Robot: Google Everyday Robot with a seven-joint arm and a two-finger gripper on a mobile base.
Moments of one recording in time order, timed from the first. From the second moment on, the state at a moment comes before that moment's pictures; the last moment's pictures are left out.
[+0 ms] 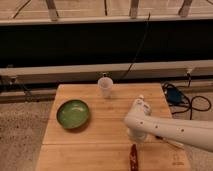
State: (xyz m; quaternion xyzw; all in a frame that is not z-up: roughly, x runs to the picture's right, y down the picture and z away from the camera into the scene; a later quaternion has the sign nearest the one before) arm 0.167 0.280 0.769 -0.33 -0.14 -0.48 0.80
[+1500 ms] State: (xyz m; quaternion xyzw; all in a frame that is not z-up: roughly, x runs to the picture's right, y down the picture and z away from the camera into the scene) arm 0.183 0.259 0.784 -0.33 -0.14 -0.47 0.81
